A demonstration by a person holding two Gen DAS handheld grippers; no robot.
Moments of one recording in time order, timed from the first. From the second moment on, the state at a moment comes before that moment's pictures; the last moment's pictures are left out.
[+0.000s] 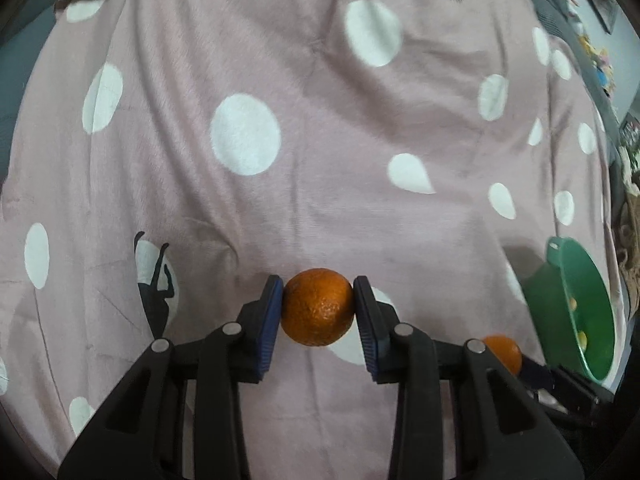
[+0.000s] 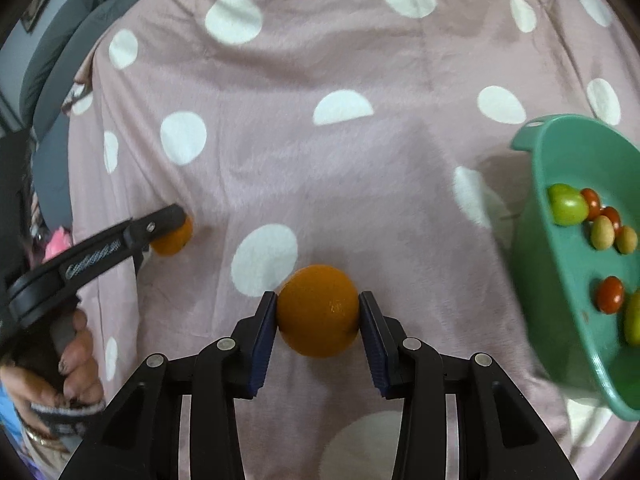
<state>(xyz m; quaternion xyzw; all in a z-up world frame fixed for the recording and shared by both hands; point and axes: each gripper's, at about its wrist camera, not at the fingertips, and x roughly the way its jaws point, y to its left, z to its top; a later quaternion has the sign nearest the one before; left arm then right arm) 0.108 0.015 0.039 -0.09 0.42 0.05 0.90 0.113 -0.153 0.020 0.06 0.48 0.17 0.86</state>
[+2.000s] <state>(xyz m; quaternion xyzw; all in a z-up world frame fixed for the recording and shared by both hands) 0.106 -0.230 0.037 0.01 0.42 -0.16 0.89 0.106 -0.345 0.048 0.17 0.42 -0.06 0.89</state>
